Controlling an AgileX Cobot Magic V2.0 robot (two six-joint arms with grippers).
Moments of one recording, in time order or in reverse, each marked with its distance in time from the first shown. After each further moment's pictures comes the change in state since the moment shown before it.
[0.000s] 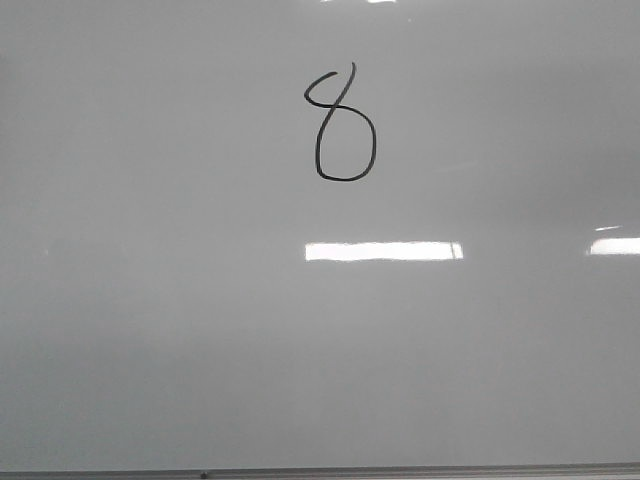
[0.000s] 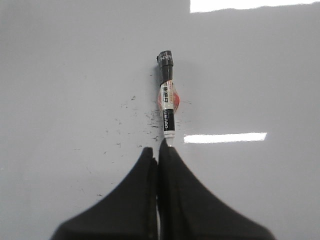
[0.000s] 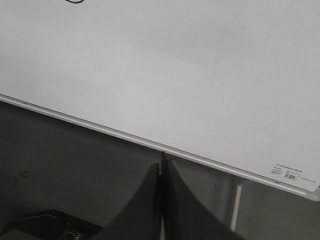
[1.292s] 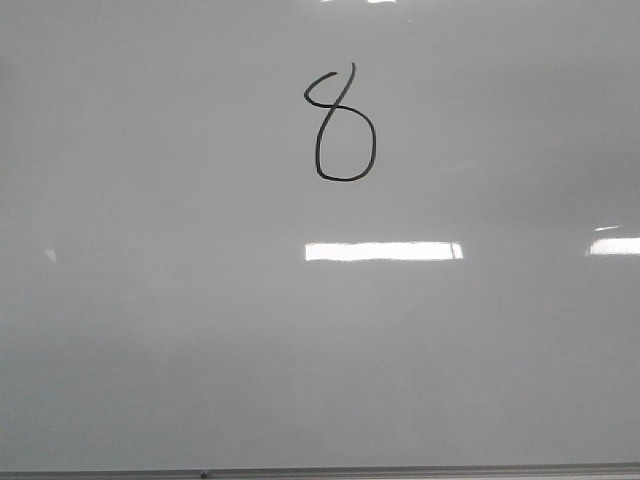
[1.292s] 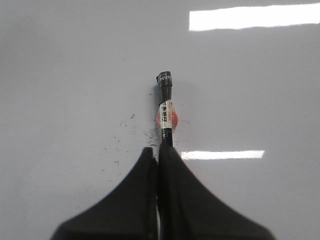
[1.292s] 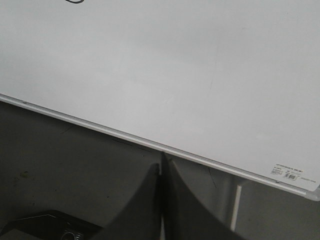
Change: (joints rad) left arm -0.006 0.000 0.000 -0.130 -0.059 0.111; right arm 0.000 0.000 0.000 0.000 0.000 0.000
